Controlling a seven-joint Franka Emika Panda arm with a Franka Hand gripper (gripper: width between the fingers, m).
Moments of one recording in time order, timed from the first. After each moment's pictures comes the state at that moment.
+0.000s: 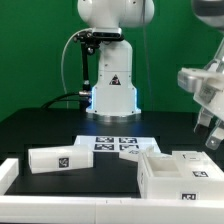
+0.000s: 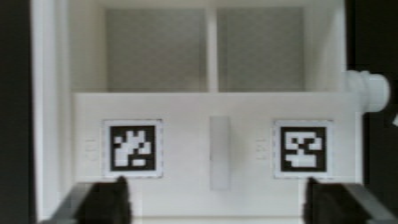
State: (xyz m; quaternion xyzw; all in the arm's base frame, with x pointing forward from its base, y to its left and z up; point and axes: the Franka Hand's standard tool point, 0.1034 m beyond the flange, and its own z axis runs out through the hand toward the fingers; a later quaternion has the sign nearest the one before) arm 0.595 0.110 0.104 0.70 0.69 -0.12 0.13
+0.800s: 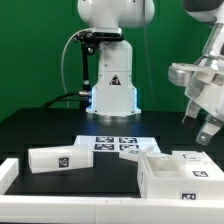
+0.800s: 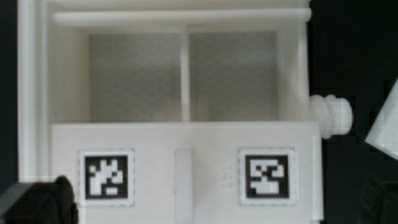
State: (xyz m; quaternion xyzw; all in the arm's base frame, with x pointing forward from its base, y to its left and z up) arm 0.580 0.088 0.104 0.72 0.67 -0.12 0.13
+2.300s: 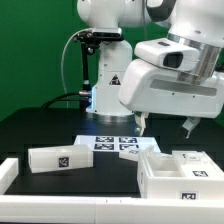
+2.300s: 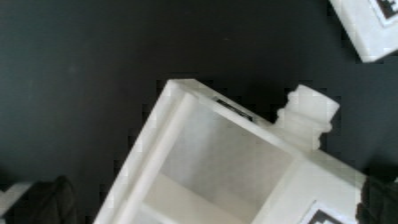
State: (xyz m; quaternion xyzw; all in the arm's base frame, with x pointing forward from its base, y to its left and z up) arm 0.549 0.052 0.087 0.98 0.18 -0.07 0.10
